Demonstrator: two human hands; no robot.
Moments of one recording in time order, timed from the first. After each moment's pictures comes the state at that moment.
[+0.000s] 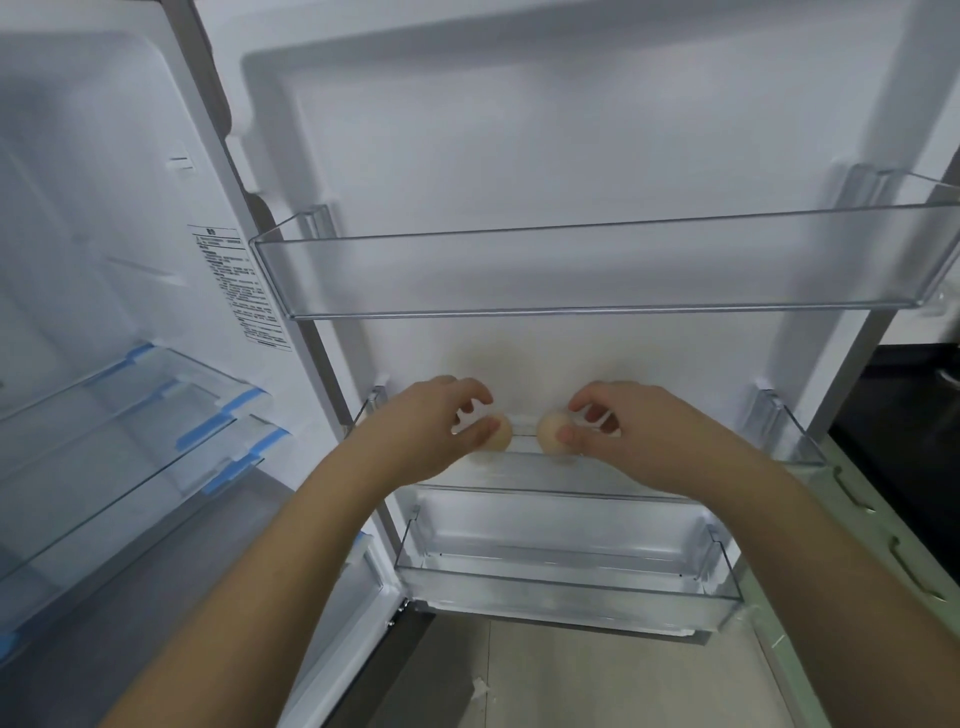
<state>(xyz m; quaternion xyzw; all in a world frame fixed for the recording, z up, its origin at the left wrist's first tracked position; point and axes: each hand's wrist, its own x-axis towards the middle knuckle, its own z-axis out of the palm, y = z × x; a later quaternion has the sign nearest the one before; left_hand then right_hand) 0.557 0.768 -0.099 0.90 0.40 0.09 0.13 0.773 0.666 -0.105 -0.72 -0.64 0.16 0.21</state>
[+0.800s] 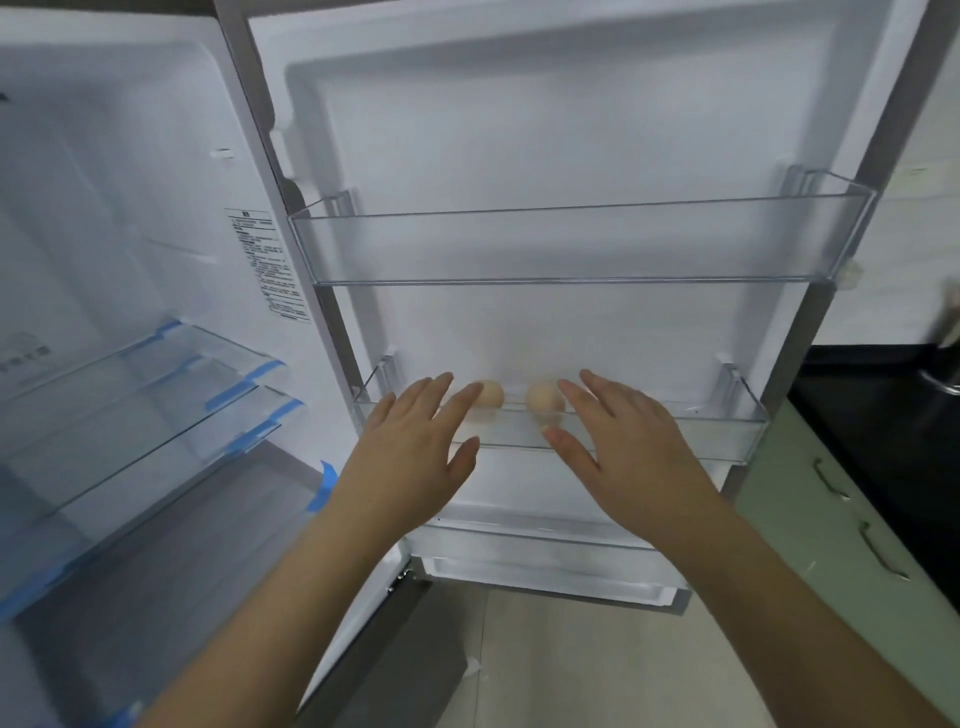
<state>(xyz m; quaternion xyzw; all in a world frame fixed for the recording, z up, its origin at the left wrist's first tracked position) 0.528 0.684 -0.124 0.89 0.43 0.12 -0.05 0.737 0.599 -0.134 -0.73 -0.66 -0.05 0.19</state>
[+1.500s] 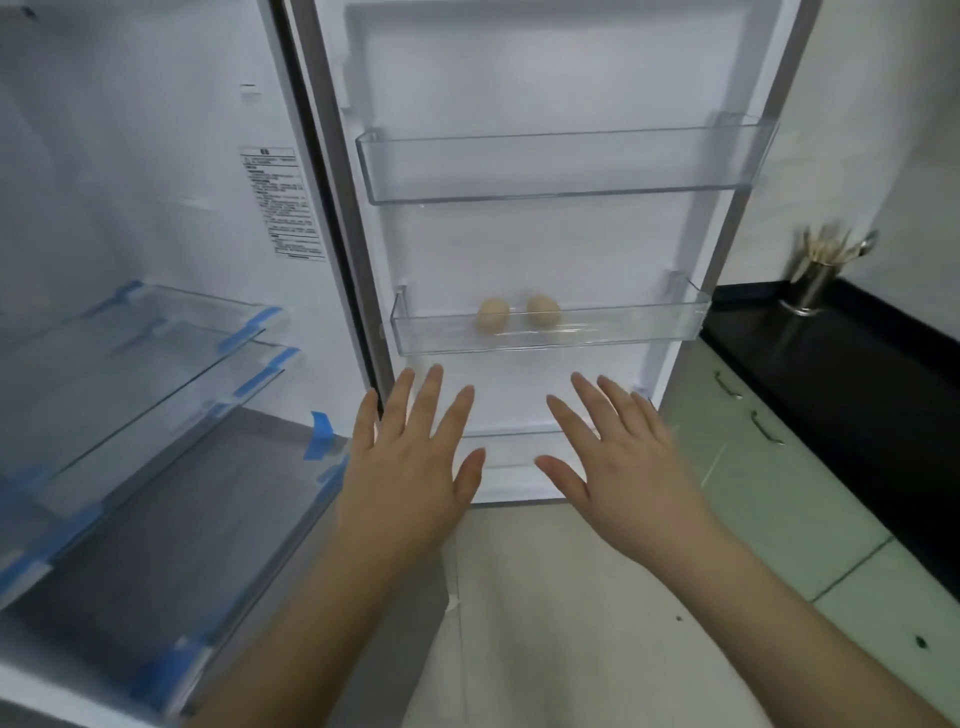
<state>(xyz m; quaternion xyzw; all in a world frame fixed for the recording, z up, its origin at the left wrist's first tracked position) 0.412 0.583 -0.144 0.90 0.41 0.08 -0.08 0.597 0.479 -0.163 -0.78 -0.60 -0.14 0.08</state>
